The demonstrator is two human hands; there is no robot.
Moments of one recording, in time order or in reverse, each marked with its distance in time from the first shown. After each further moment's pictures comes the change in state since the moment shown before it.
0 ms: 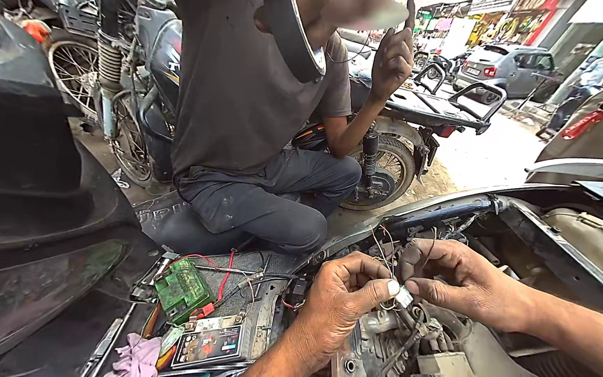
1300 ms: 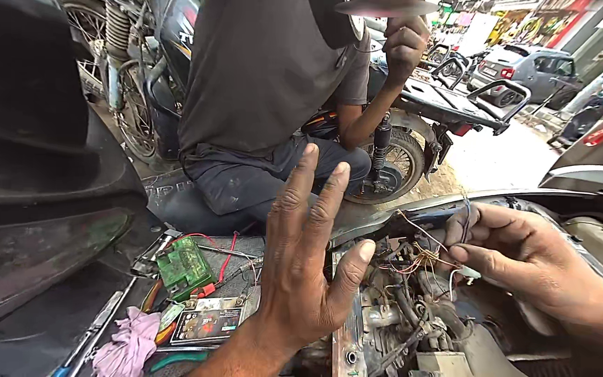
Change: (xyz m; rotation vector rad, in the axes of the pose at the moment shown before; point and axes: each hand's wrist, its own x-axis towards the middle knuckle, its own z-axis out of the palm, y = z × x) left_hand -0.003 0.051 -0.032 1.192 0.448 0.706; right_hand 0.001 -0.036 -0.025 -0.068 0.182 -0.054
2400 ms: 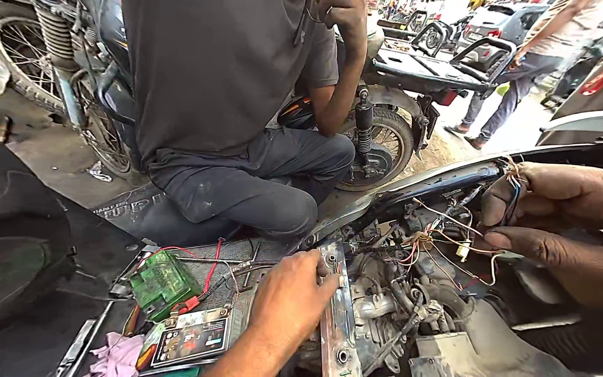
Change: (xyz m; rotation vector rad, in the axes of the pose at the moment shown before) left_hand -0.042 -0.014 0.045 0.274 -0.988 -0.675; right_hand -0.031 -0.036 -0.038 -0.394 -0.034 0.100
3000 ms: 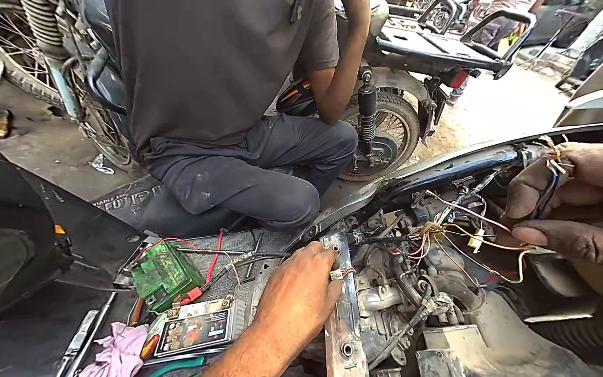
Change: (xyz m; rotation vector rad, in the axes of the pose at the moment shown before) left_hand 0.002 -0.001 0.016 0.165 -0.008 0.164; right_hand -0.010 0.032 0.003 -0.047 0.014 -0.055
